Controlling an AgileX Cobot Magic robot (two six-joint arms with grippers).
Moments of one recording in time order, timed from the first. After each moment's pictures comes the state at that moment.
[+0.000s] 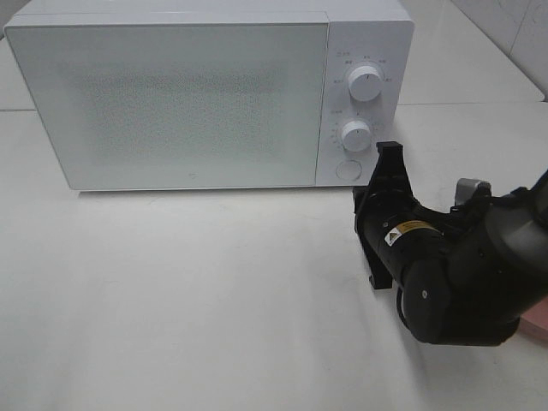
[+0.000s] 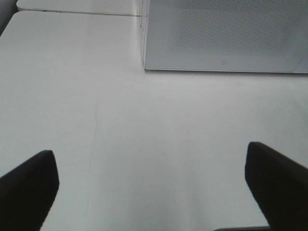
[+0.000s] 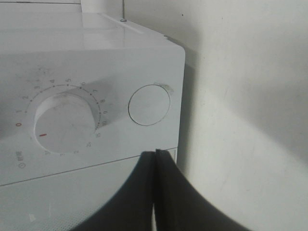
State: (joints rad) left arm 0.07 0.03 -0.52 -0.19 1.07 0.07; right arm 0.70 2.02 -0.56 0.70 -1.15 1.41
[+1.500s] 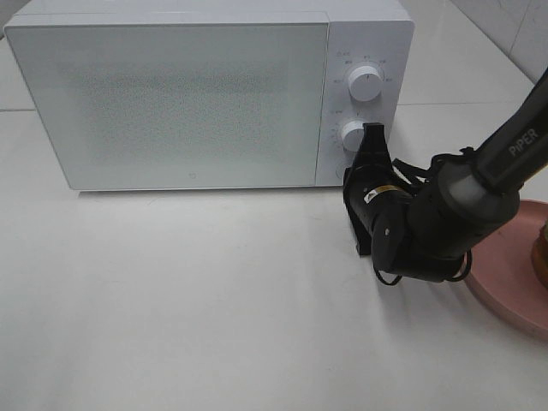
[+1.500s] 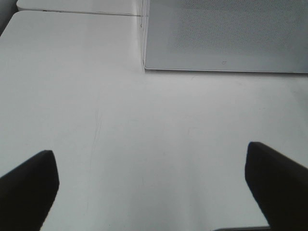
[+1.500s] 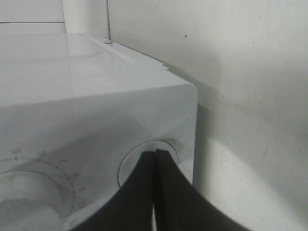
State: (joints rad) left arm 0.07 0.03 -0.52 -0.19 1.07 0.07; right arm 0.56 2.15 -0.82 0.67 -1.01 1.33
